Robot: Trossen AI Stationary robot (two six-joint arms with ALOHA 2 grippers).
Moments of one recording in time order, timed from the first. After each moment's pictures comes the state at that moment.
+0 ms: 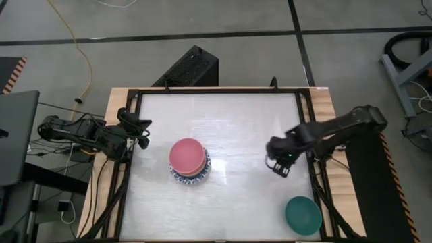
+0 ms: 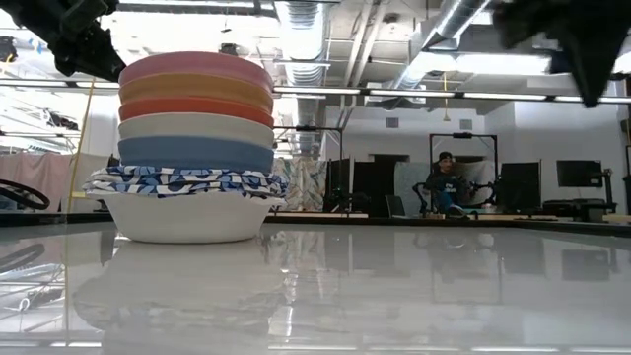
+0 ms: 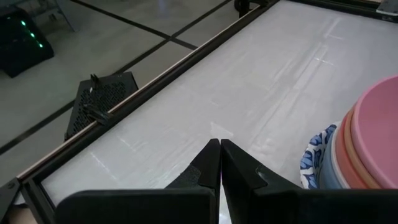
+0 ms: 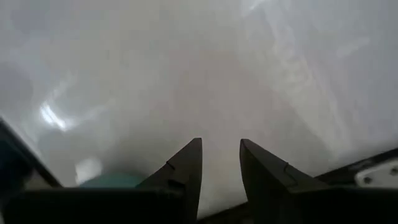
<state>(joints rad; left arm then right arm) -0.22 0.45 0.67 -0.86 -0.82 -0.46 0.24 1.23 1.13 -1.34 -0.05 0.77</state>
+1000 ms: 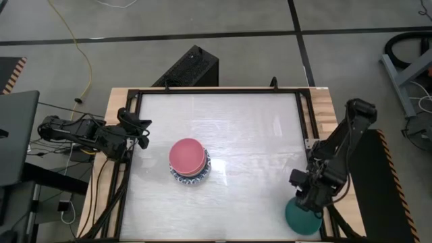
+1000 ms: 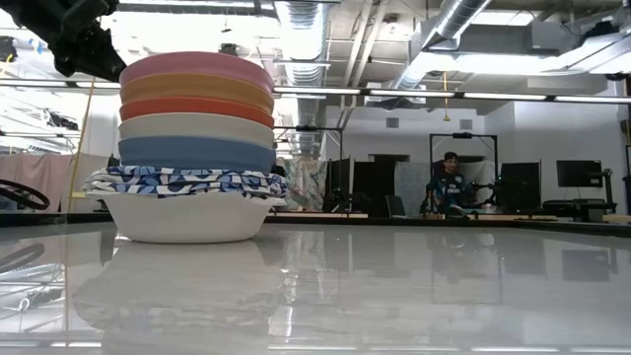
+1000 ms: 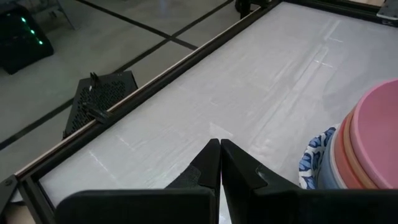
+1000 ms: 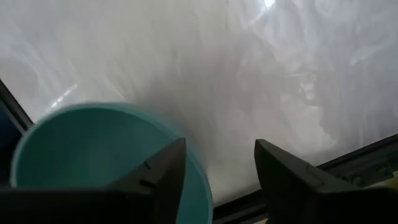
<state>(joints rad) -0.22 0.45 0.67 -0.85 -0.82 -0.48 1.02 1.21 0.88 -1.07 0.11 1.54</state>
